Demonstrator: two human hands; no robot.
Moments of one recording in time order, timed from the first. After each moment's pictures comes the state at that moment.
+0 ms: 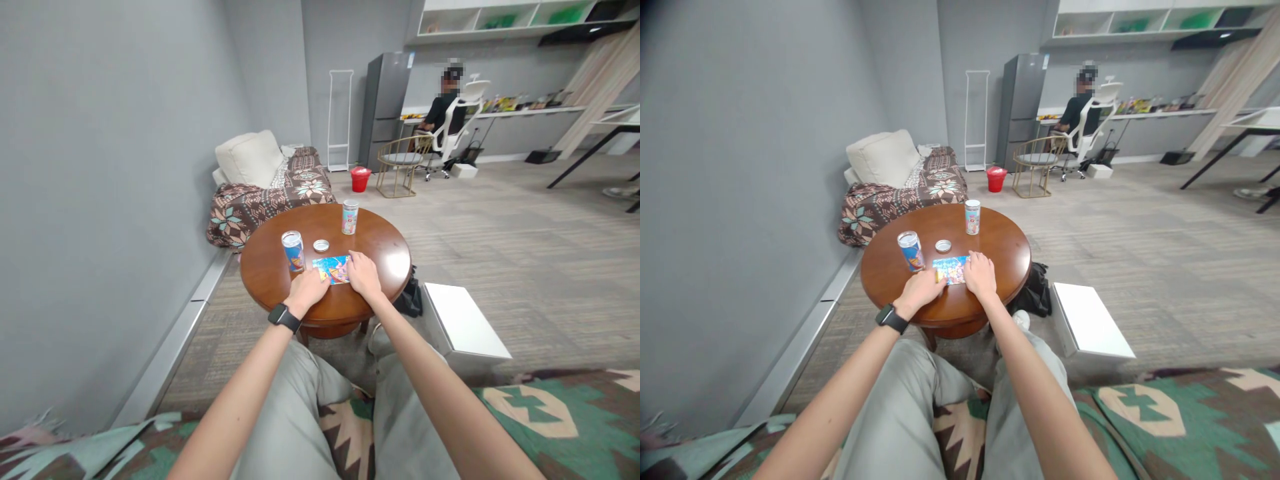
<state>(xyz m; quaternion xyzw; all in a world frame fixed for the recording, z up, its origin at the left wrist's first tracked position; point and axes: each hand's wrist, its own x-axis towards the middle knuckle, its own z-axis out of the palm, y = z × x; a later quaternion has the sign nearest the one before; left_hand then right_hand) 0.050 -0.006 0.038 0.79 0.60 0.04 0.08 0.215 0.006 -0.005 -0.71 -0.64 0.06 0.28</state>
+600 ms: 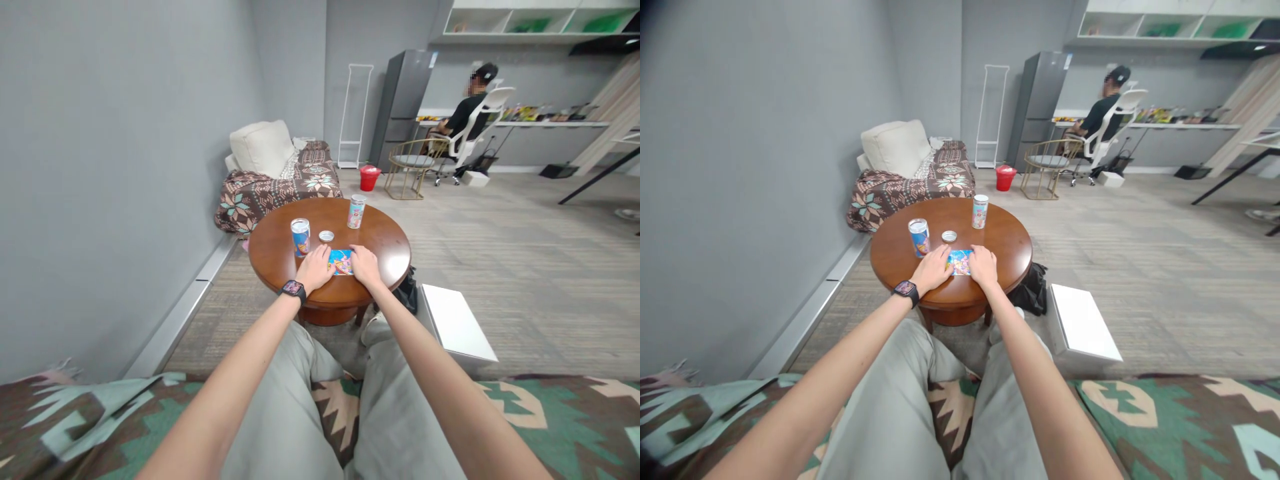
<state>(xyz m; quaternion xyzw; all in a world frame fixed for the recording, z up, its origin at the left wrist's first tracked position) 0.050 0.015 -0.007 0.87 0.45 0.21 -0.03 0.222 0.006 -0.007 -0.70 -0.67 0.07 0.26</state>
